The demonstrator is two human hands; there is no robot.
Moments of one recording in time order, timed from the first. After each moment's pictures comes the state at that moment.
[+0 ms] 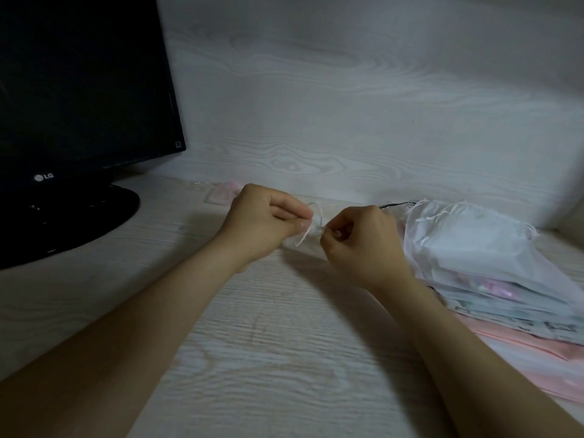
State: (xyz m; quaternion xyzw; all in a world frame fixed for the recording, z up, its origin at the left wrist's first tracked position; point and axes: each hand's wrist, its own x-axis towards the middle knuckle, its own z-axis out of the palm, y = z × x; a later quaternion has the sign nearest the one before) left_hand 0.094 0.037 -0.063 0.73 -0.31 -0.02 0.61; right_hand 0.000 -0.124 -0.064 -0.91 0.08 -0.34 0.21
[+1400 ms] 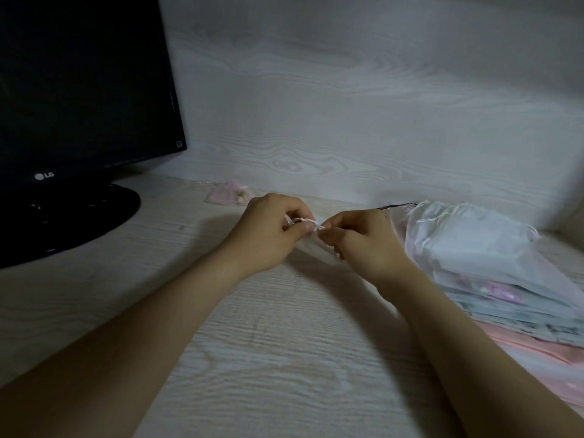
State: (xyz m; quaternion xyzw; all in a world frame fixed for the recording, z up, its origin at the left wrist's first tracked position) left_hand 0.095 0.034 -0.069 0.79 -0.41 0.09 0.44; right_hand 0.002 -0.126 -0.060 -0.84 0.10 -0.22 0.48
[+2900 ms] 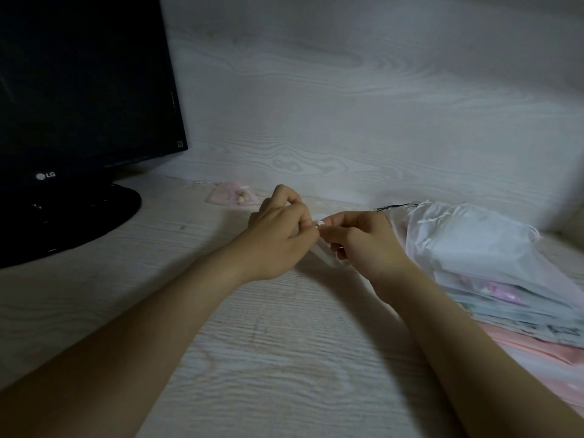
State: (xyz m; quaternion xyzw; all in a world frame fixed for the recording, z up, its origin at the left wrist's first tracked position) left_hand 0.094 0.034 -0.075 0.84 -0.42 0.04 0.35; right_hand 0.005 -0.123 -0.063 -0.78 0.10 -0.19 0.59
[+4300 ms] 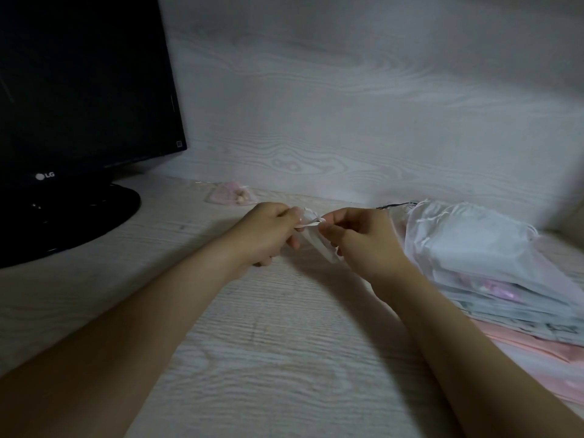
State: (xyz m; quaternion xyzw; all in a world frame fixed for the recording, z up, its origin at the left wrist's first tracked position) left_hand 0.095 0.033 -0.064 0.78 -0.23 -0.16 0.56; right_hand 0.006 -0.126 -0.067 -0.81 0.09 -0.25 0.53
